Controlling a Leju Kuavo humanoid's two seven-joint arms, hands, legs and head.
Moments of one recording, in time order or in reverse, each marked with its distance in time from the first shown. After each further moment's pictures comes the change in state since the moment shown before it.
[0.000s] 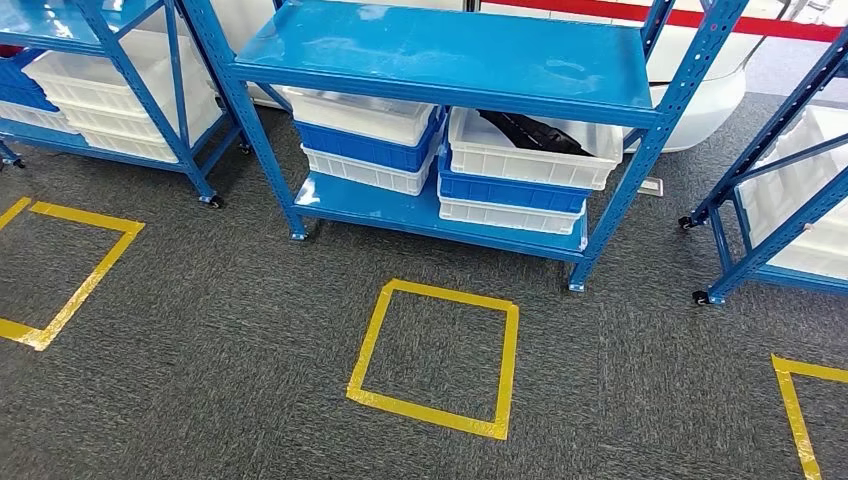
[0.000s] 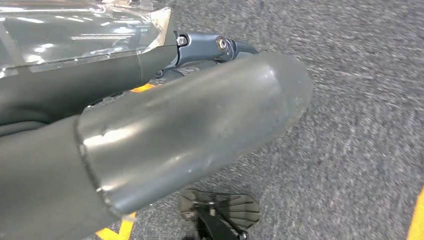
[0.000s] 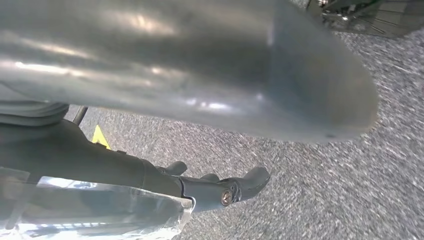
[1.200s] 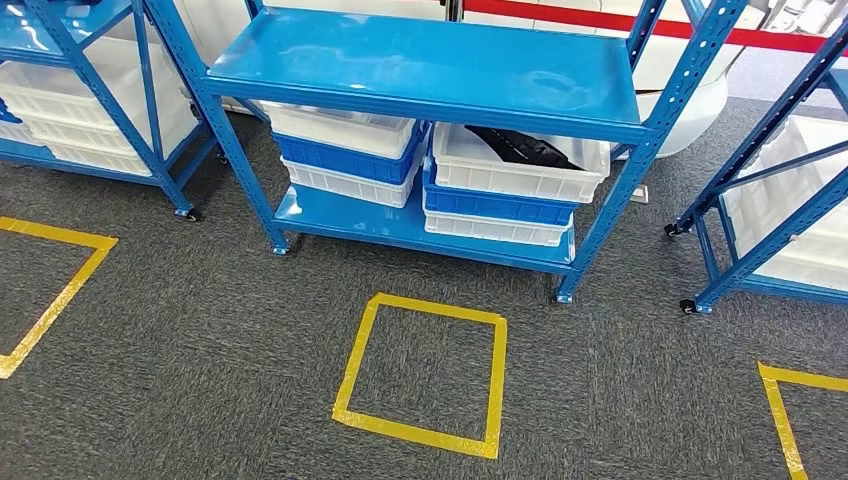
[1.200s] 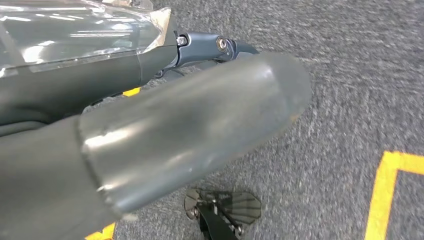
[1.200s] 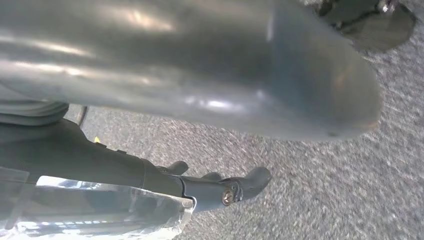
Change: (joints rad) left arm -0.004 0.002 -0.004 0.001 -0.018 -0.013 -0.016; right arm -0.001 0.013 -0.026 0.000 -0.015 -0.004 0.003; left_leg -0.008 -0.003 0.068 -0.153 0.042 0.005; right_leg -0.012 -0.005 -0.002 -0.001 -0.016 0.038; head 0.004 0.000
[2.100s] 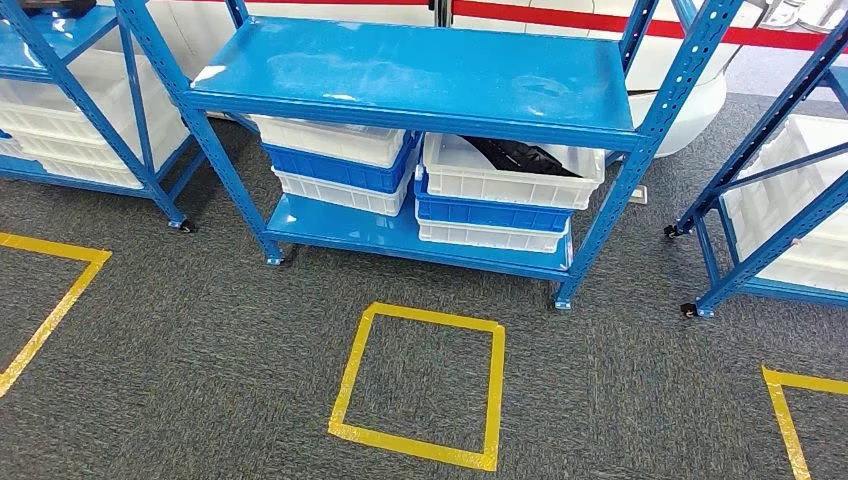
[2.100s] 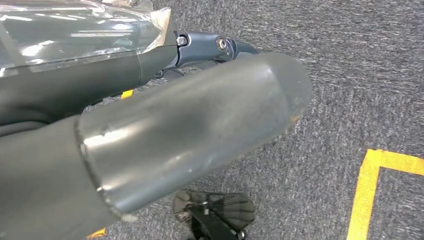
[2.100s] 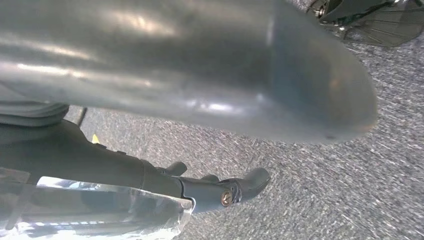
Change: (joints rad) left arm 0.001 -0.003 0.000 0.000 0.001 0.000 -0.002; right arm 0.003 0.000 0.000 0.000 0.003 -0.006 0.002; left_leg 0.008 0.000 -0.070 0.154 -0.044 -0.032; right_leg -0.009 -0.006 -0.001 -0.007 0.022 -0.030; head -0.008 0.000
